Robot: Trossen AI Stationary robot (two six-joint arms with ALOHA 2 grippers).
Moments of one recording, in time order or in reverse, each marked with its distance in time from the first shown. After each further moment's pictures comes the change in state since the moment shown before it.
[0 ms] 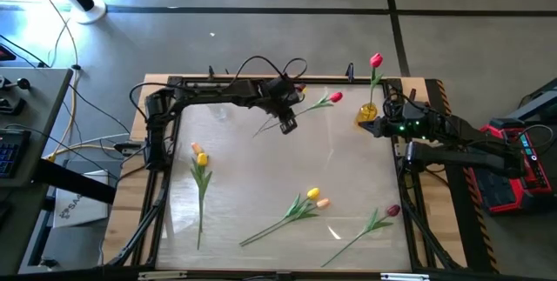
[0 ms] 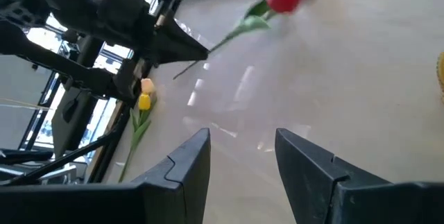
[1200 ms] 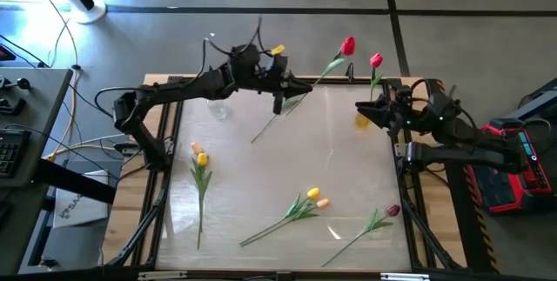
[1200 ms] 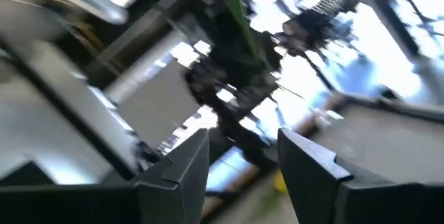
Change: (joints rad) left arm 0.003 -0.310 -0.072 0.654 0.352 -0.105; right arm 0.064 0.051 0.000 0.753 -0.149 -0.269
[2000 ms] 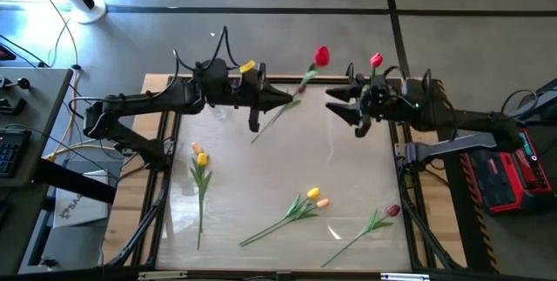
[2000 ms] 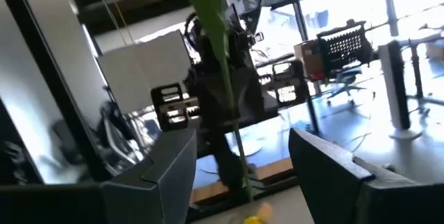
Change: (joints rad) left arm -0.136 -0.253 -0.154 -0.029 -0.188 0.080; right arm 0.105 0.467 0.393 0.047 0.055 -0.417
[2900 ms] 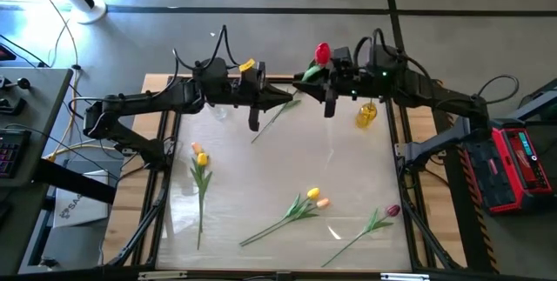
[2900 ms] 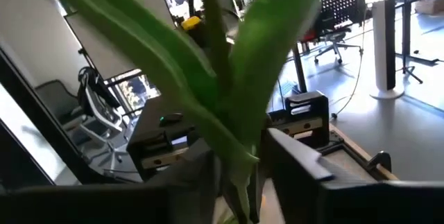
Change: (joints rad) left arm 0.003 -0.002 0.000 -0.004 0.002 0.009; right arm -0.028 0.405 0.635 -0.436 -0.027 0.024
